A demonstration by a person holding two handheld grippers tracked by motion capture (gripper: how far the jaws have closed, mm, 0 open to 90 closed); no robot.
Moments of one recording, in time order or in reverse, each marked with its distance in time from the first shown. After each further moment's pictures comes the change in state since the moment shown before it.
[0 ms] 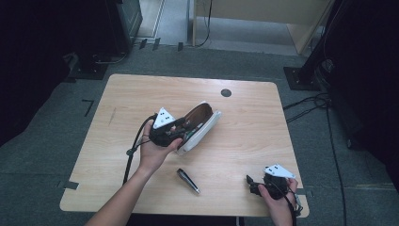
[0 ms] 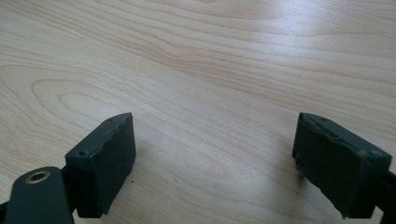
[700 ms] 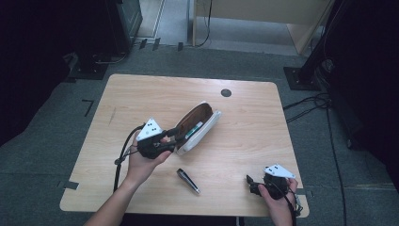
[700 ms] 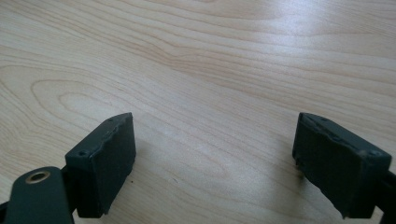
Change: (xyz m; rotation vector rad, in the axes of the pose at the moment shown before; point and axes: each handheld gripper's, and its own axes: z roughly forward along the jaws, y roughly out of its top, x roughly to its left) left arm -0.006 -0.027 -0.047 0.001 -0.116 0.016; right arm 0.000 0.000 0.000 0.001 -0.002 0.002
